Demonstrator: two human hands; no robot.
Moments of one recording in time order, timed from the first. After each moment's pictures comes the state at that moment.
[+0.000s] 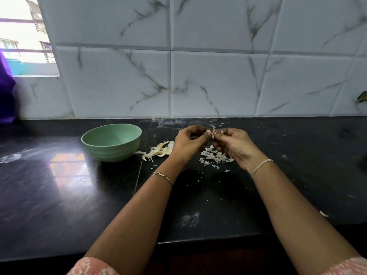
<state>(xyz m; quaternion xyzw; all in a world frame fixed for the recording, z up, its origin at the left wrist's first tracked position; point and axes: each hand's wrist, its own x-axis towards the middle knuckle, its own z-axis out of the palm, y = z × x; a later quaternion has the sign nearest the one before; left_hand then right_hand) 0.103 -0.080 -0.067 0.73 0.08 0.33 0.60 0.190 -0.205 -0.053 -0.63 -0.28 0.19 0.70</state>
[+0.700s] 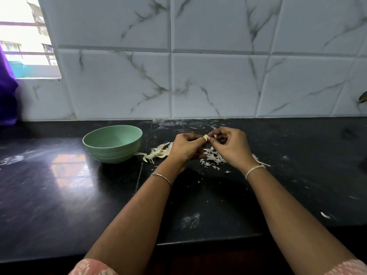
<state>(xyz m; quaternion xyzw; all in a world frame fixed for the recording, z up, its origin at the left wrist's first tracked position) 0.098 -0.086 -0.064 0.66 0.16 0.27 0.68 0.196 -0.194 -0.068 -0.74 -0.41 -0.12 0.51</state>
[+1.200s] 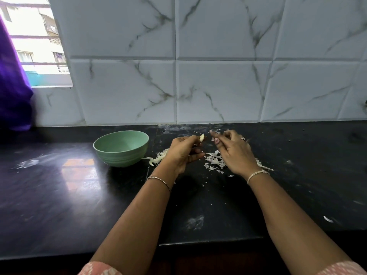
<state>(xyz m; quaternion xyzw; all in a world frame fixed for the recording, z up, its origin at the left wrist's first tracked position) 0.084 -0.075 -0.053 0.58 0.19 0.26 0.75 0.199 -0.204 -0.070 -0.84 -0.44 -0.18 0.25</state>
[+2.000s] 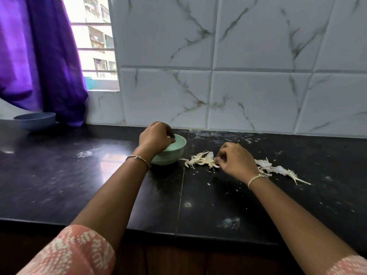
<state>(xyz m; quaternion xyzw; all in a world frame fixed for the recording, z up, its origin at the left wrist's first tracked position) -0.033 0.043 -0.012 0.88 0.36 0.30 0.10 0.137 -0.142 -0.059 -0.82 -0.52 -0.18 0.18</state>
